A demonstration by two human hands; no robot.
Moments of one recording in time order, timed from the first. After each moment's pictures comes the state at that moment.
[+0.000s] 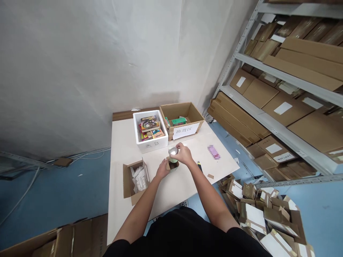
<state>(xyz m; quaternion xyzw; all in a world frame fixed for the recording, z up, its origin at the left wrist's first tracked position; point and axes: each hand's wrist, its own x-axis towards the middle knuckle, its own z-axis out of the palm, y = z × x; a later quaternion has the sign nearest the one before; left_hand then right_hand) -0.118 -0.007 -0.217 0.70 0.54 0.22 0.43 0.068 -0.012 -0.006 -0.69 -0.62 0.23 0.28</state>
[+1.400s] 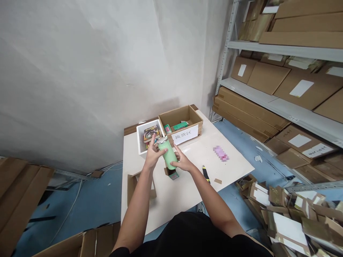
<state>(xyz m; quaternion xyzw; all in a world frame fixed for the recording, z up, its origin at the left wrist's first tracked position) -0.059 0.029 0.065 0.59 0.36 0.48 0.55 0.124 -0.033 0.008 -0.37 -0.55 0.57 0.48</state>
